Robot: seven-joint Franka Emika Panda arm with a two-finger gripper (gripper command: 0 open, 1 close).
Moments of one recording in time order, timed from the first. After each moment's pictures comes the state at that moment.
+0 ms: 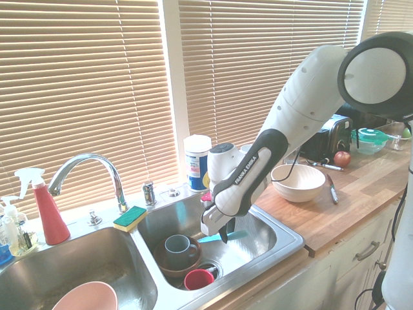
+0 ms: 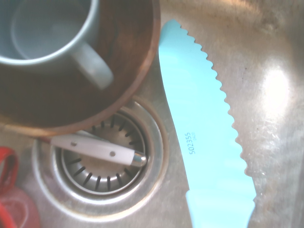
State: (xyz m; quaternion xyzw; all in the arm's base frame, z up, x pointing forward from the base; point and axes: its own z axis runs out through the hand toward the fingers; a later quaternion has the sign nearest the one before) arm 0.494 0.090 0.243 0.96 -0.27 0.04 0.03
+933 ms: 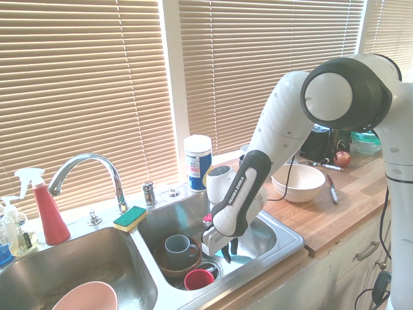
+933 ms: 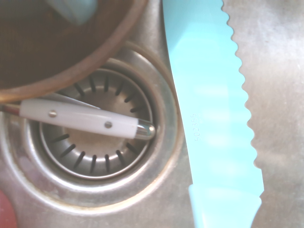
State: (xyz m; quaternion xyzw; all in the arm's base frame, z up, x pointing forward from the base) arm 0.484 0.091 0.179 0.95 -0.30 0.01 0.05
